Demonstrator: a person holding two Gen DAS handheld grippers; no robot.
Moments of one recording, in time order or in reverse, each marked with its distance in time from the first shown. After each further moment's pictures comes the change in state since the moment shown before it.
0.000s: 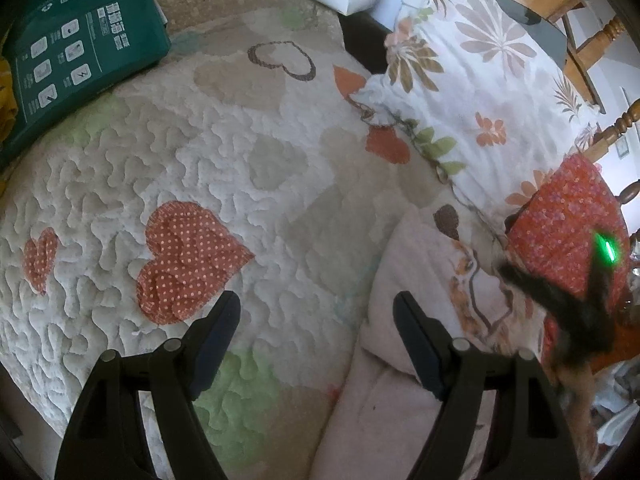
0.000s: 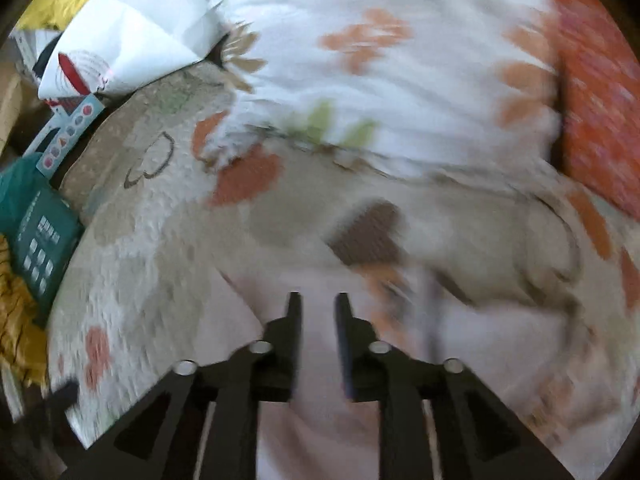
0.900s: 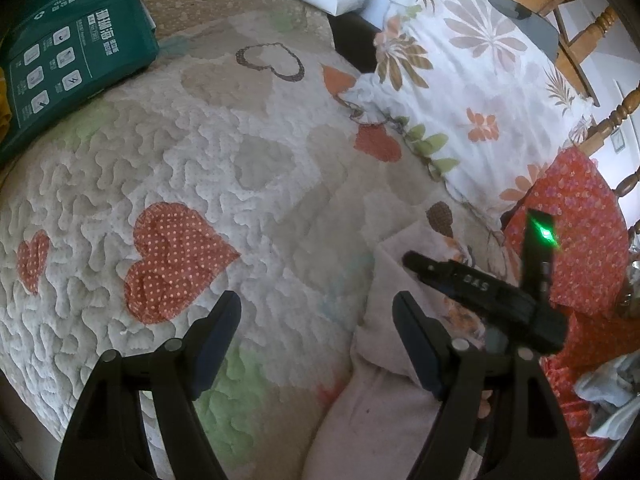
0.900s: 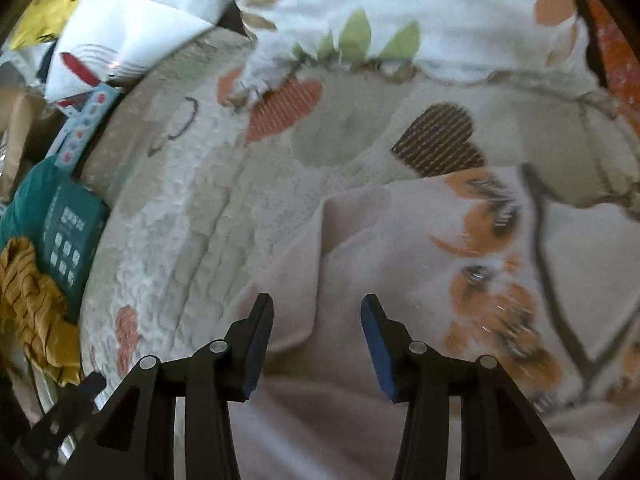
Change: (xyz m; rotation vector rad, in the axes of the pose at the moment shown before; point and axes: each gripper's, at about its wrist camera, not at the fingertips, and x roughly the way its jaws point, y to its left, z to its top) left arm 0.003 -0.008 -0.001 0.018 -0.019 -0.006; right arm 0.089 0.052 -0.024 0.092 0.133 0.218
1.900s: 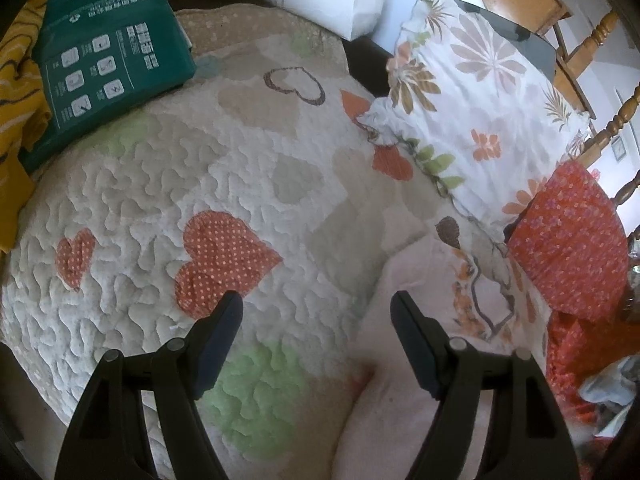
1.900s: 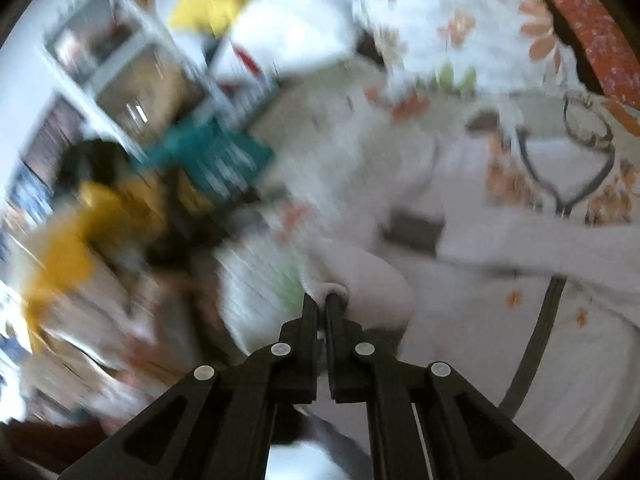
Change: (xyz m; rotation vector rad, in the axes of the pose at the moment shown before) left arm -0.031 0.023 -0.010 -0.005 -0.067 0.011; right arm -0.233 0.015 -0.166 -0.115 -0.197 0.368
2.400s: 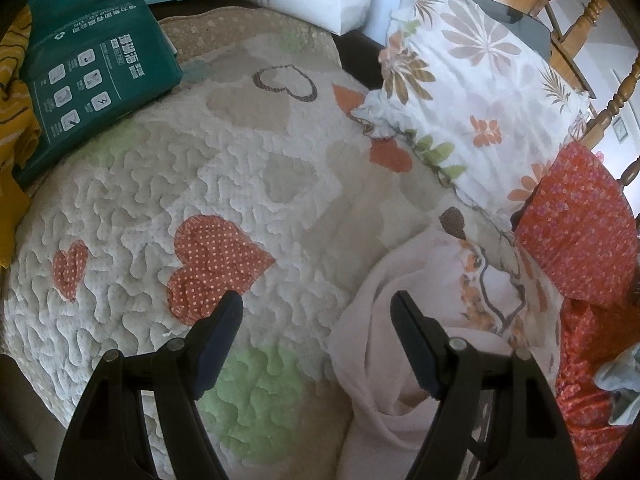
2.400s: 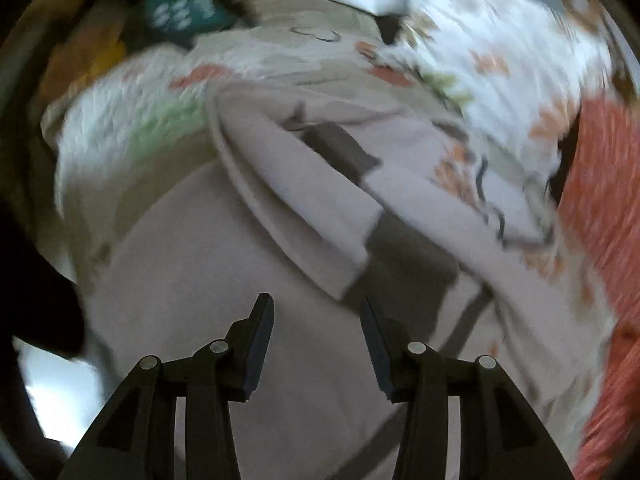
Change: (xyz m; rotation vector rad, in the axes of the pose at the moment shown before) left arm 0.009 -0.013 -0.001 0.057 -0.006 0.041; right arm 0.134 -0.019 -0.100 -0.715 0.225 -0.690
